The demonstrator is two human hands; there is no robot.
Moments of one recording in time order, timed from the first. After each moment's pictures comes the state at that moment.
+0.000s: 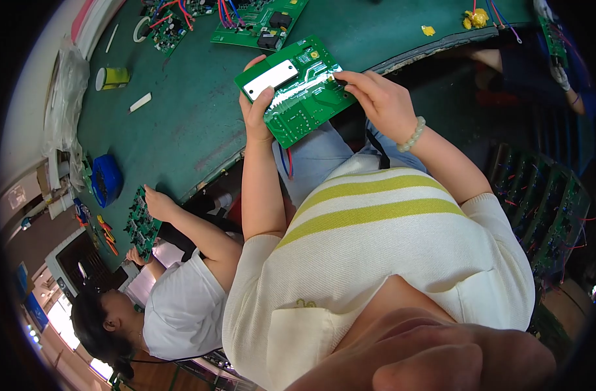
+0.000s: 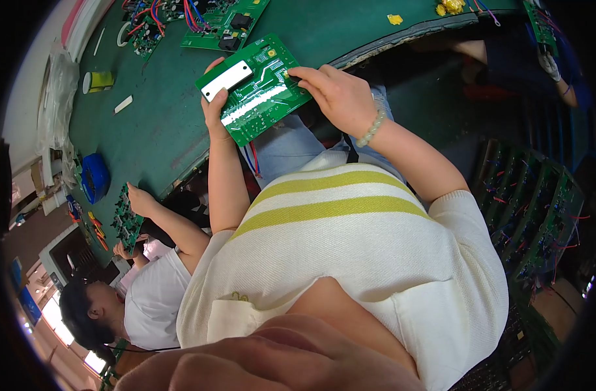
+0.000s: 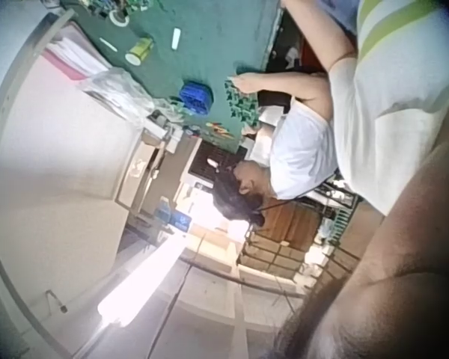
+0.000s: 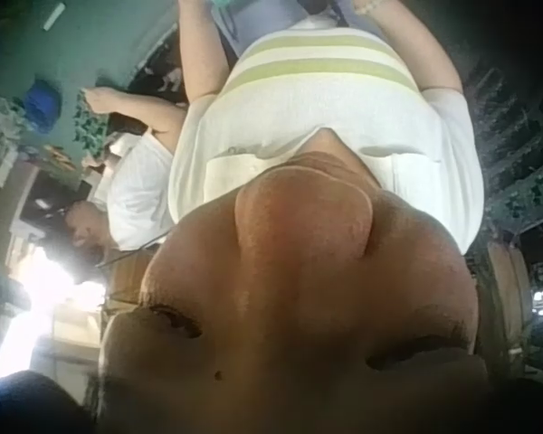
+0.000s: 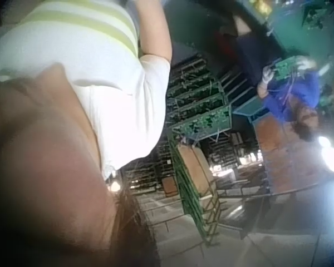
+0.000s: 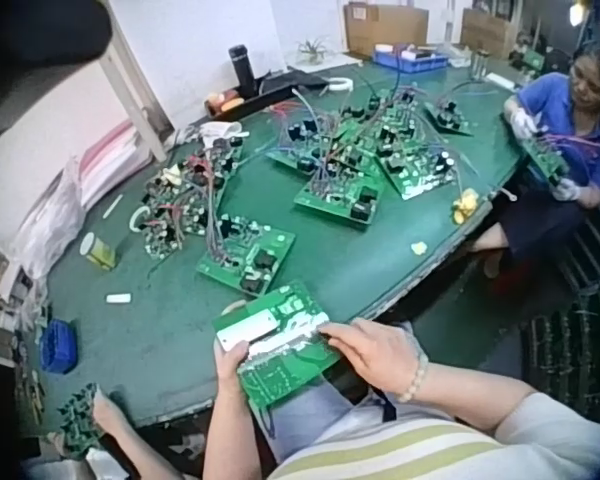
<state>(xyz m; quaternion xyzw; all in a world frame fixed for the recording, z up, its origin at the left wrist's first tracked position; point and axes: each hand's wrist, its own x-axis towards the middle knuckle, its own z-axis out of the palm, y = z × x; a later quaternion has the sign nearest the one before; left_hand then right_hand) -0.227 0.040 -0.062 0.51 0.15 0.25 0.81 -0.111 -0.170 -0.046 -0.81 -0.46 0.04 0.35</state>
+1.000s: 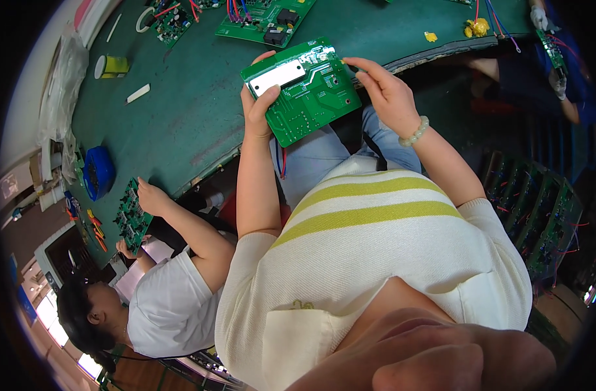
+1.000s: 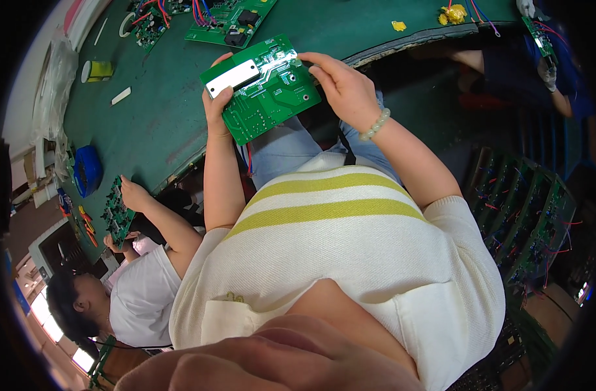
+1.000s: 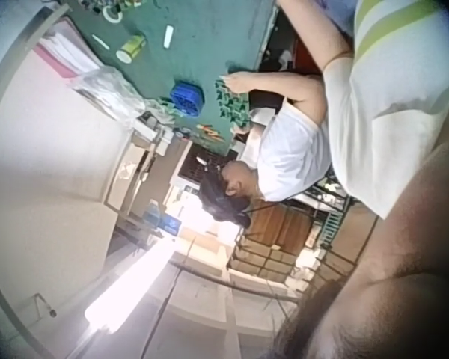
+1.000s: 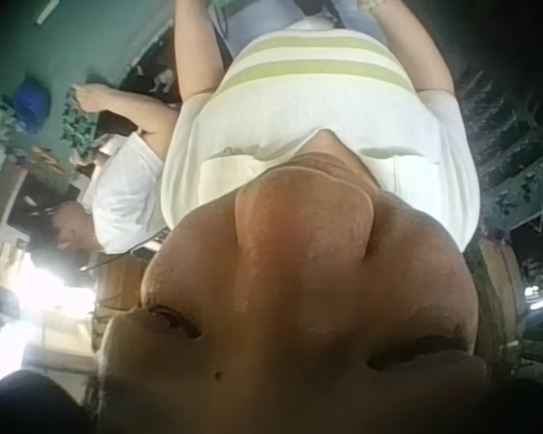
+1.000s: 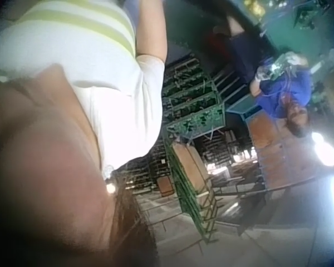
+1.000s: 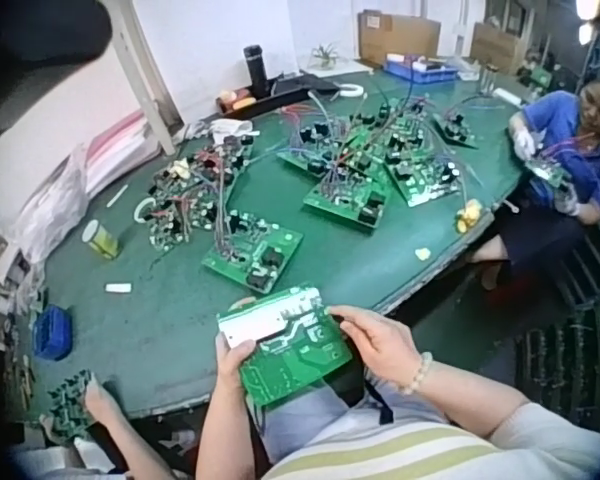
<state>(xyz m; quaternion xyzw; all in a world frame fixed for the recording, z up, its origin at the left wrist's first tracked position) -0.232 0.044 -0.065 0.52 0.13 0.24 0.81 -0.105 -0.162 -0.053 -0.77 -0.36 0.11 0.51</state>
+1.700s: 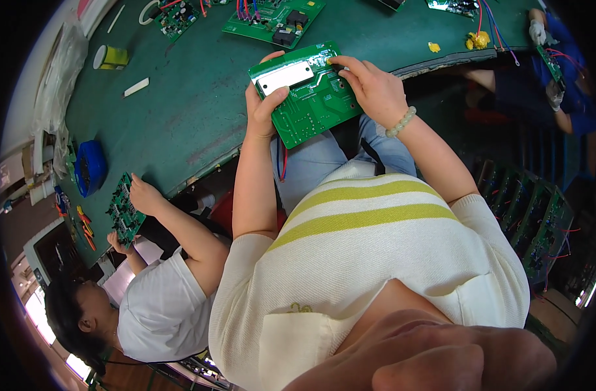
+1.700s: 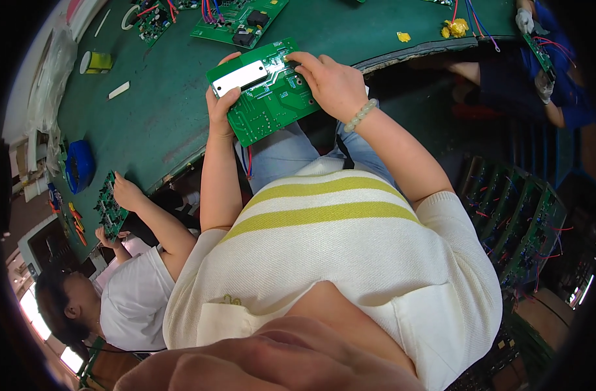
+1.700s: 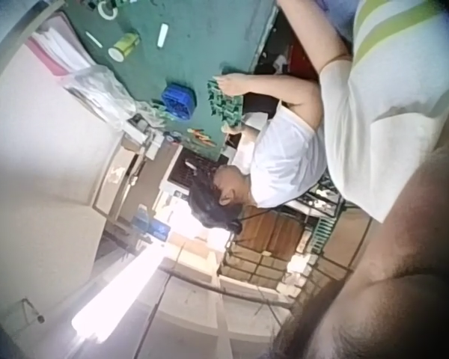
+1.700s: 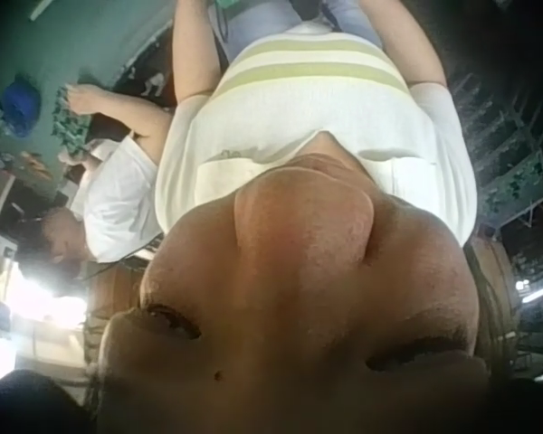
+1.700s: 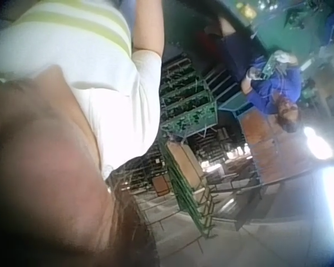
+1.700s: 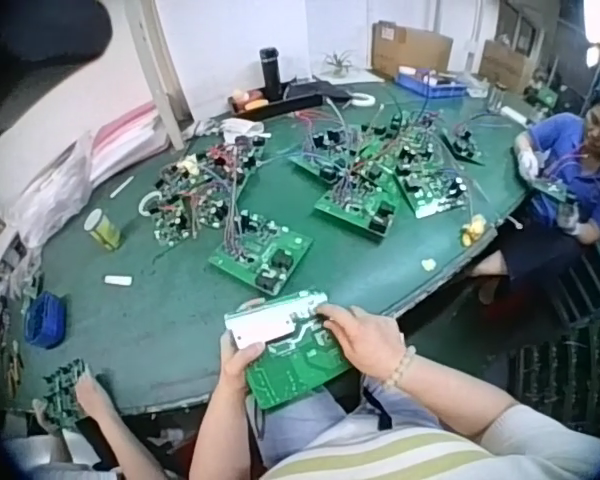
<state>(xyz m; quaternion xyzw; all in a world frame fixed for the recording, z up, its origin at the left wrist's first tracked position) -0.233 0.044 -0.061 0.52 0.13 0.23 0.81 -0.100 -0.134 -0.042 -0.85 -0.45 0.03 0.26</state>
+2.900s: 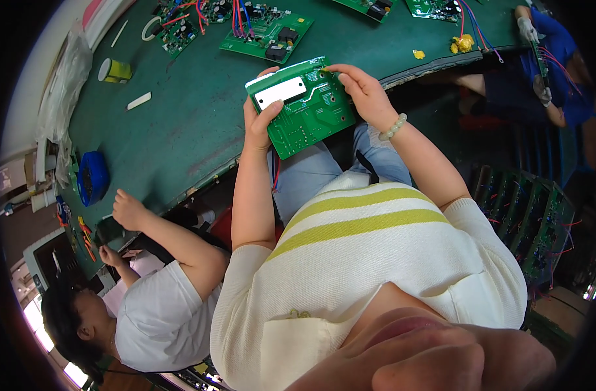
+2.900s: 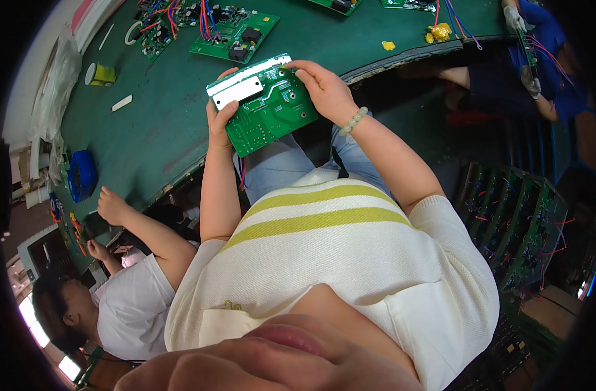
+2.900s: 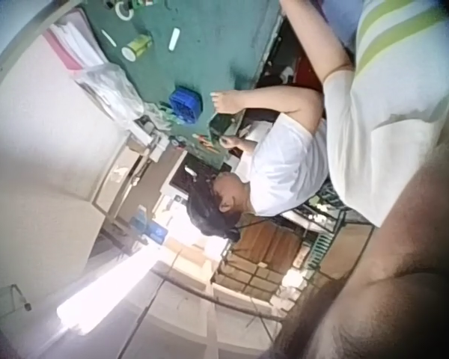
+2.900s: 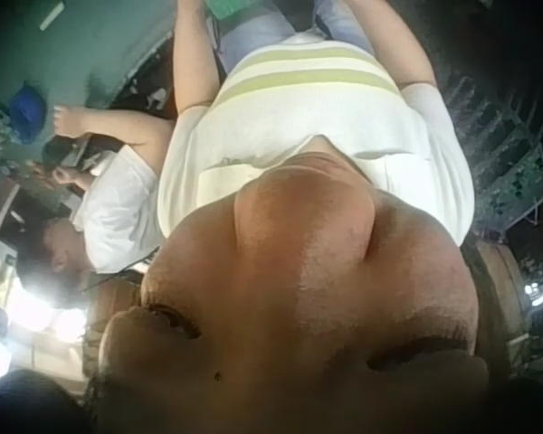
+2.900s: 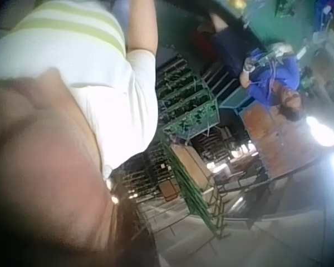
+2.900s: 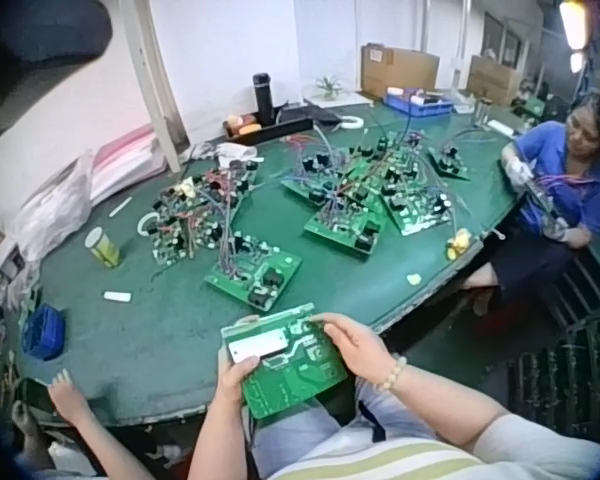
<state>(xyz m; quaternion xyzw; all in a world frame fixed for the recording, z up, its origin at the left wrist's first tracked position) -0.232 0.041 -0.065 0.52 0.11 0.23 0.81 -0.085 -0.134 -0.077 -0.71 -0.37 0.15 0.58</state>
